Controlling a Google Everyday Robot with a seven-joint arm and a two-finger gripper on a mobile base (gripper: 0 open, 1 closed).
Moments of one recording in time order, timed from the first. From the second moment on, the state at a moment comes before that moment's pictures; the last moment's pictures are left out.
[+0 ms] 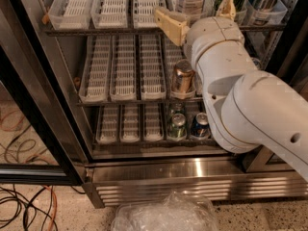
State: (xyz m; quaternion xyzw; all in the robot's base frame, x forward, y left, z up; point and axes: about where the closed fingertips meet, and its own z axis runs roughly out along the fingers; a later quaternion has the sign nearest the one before) arm 0.578 -0.089 1.076 -0.10 0.60 0.03 0.79
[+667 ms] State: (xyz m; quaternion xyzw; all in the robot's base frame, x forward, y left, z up) arm 0.579 -0.081 1.072 -0.12 0.59 0.02 0.80
